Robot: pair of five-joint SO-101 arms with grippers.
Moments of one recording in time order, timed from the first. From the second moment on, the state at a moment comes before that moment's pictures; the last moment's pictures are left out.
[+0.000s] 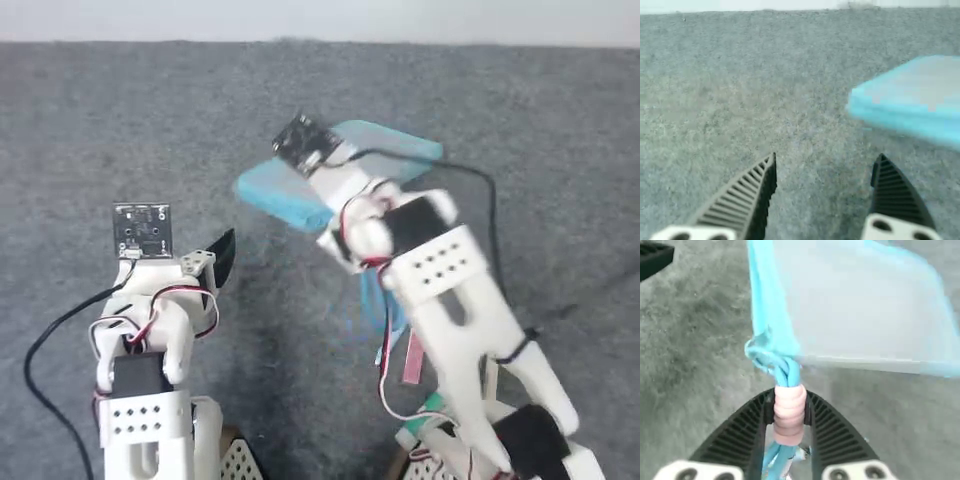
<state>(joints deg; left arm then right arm) -13.1 -76.9 77.1 48.1 0.6 -32.1 -19.3 13.8 74.3 20.3</state>
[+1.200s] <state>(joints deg) 9.0 -19.2 55.7 37.1 7.8 -37.9 -11.6 -20.8 99.1 24.5</state>
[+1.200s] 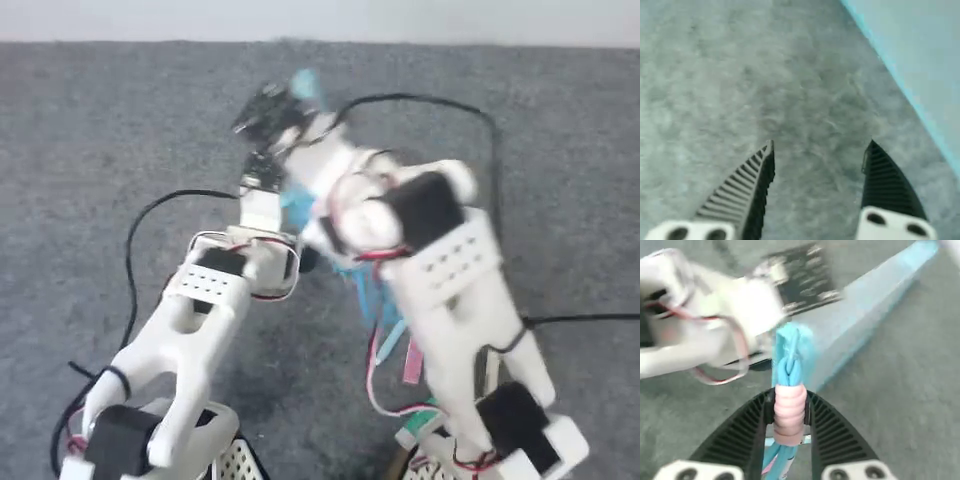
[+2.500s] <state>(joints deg) 6.5 -50.9 63.7 60.0 -19.6 -36.2 -27.8 42.3 59.5 19.4</state>
